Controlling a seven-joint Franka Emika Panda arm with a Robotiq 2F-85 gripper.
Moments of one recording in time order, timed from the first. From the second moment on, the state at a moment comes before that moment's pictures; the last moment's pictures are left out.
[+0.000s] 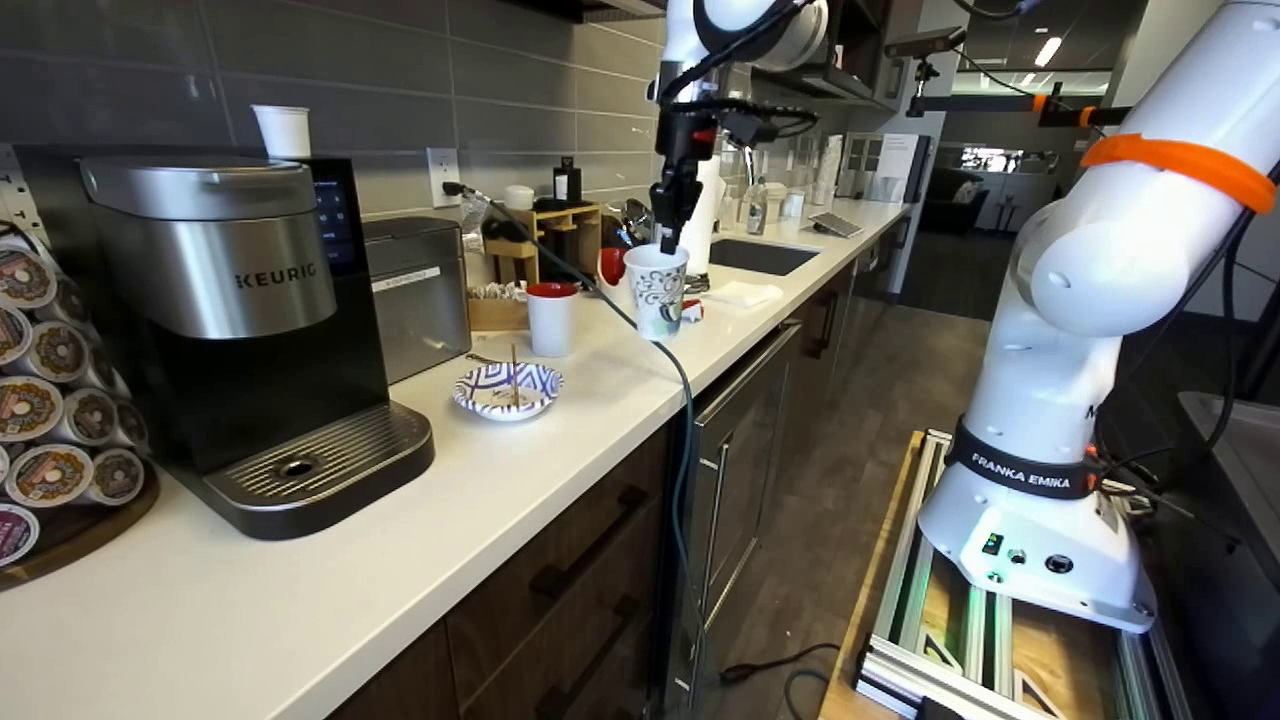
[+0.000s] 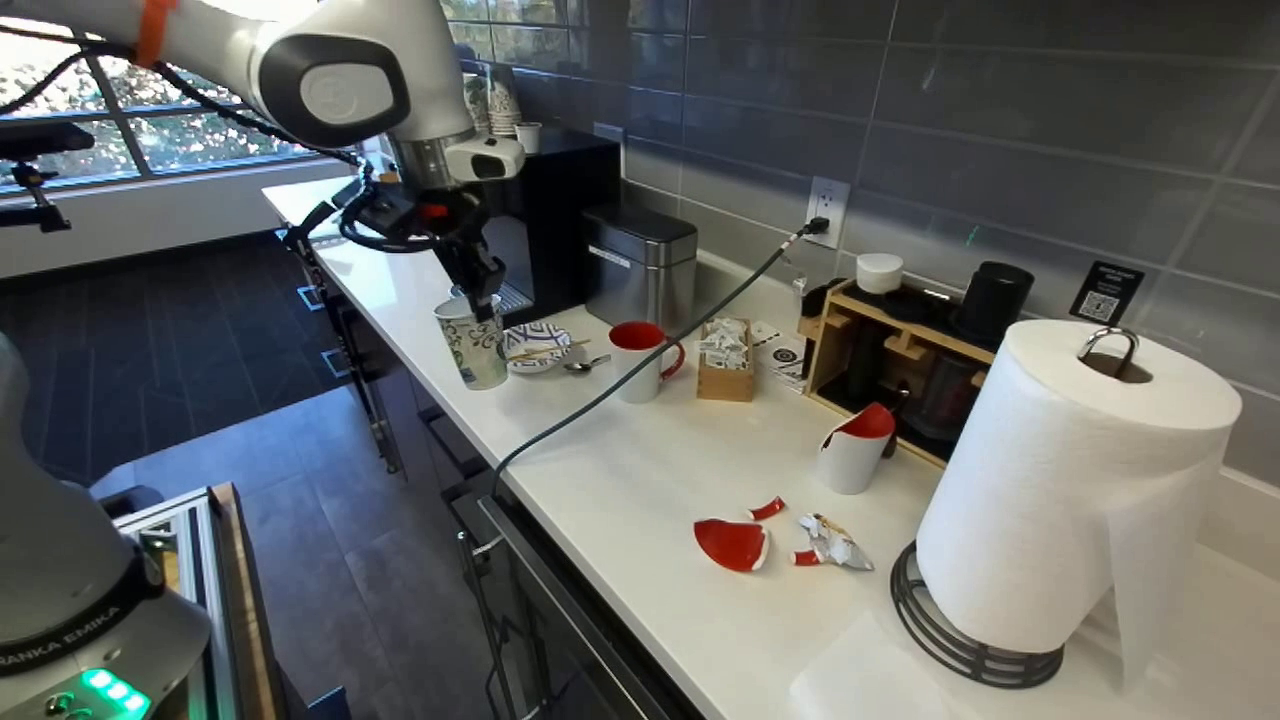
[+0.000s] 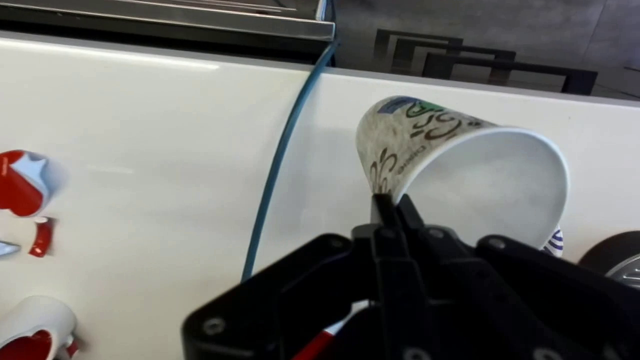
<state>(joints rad) 0.03 -0.39 0.01 -2.47 -0.02 2.19 -0.11</state>
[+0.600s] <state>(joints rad) 0.03 -0.19 0.02 -2.49 0.02 2.49 -0.06</state>
